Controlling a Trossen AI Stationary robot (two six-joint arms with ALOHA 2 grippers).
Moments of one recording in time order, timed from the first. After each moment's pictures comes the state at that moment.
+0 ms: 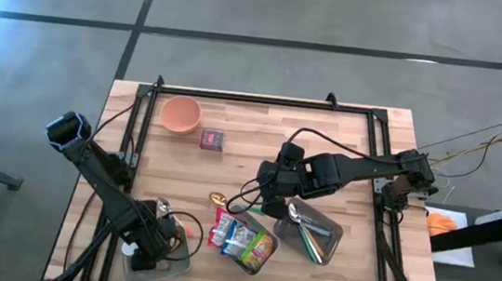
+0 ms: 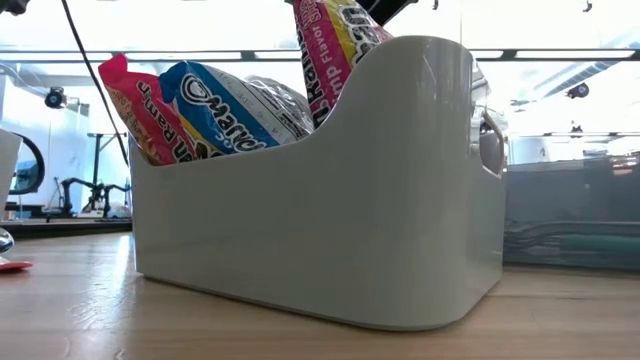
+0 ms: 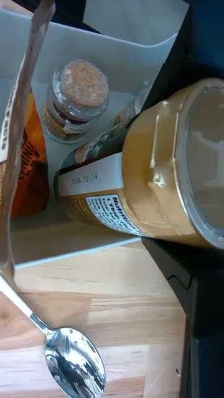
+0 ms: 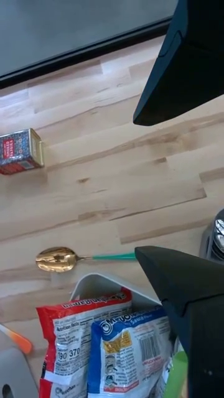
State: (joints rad) left arm -0.78 1.55 1.08 -1.06 0.17 -1.02; right arm 0.24 1.82 1.90 -1.22 0.41 0.37
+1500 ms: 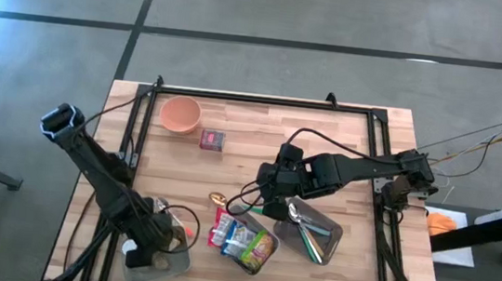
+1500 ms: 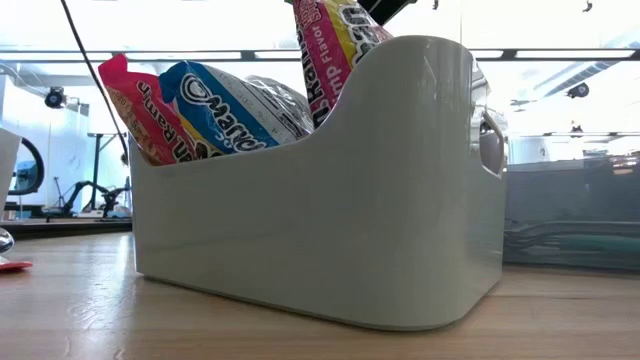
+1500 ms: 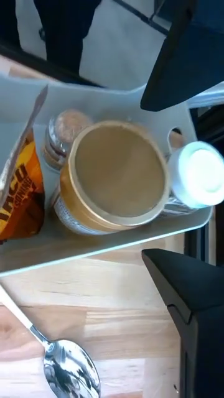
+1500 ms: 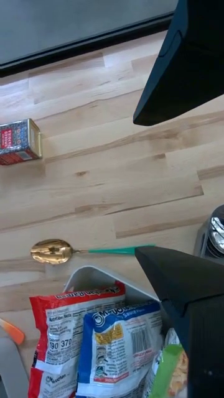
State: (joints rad) left arm -0.76 1.43 1.10 -1.07 0.22 -1.02; right arm 0.24 1.82 1.90 -1.22 0.38 0.34
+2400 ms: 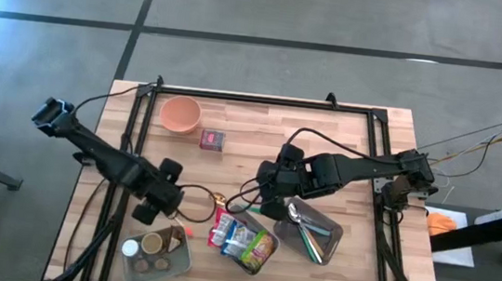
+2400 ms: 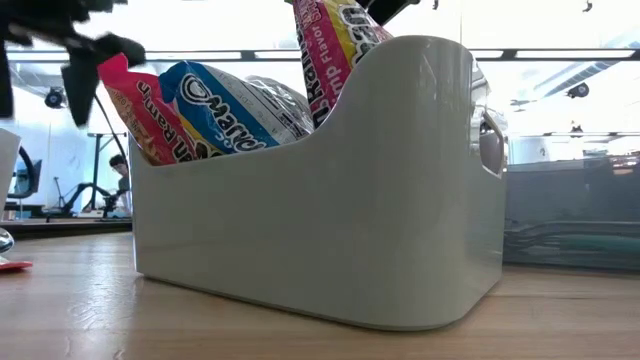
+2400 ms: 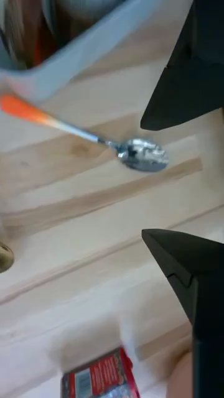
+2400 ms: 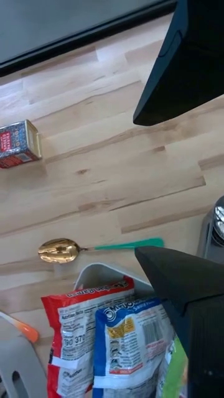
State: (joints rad) left arm -0.47 1.29 1.01 -1.21 -0.14 -0.11; right arm 0.24 1.82 1.90 -1.21 0.38 0.41
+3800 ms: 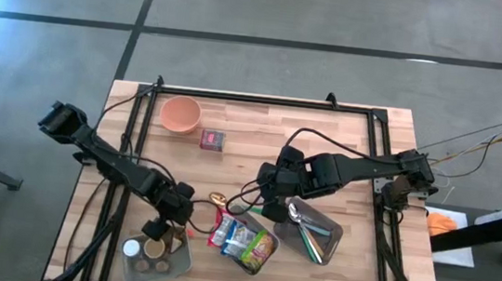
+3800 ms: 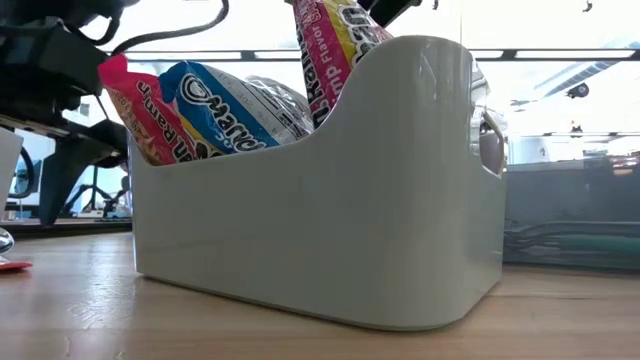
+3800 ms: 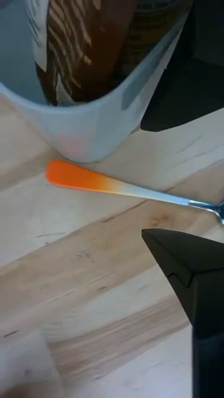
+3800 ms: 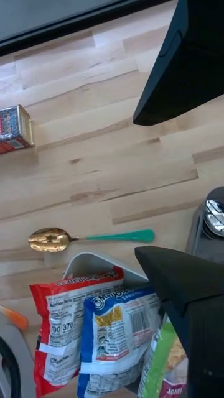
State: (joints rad) left arm -0.45 1.41 0.69 -0.61 0.12 -0.02; right arm 0.24 1.82 1.90 -1.23 0.33 0.40
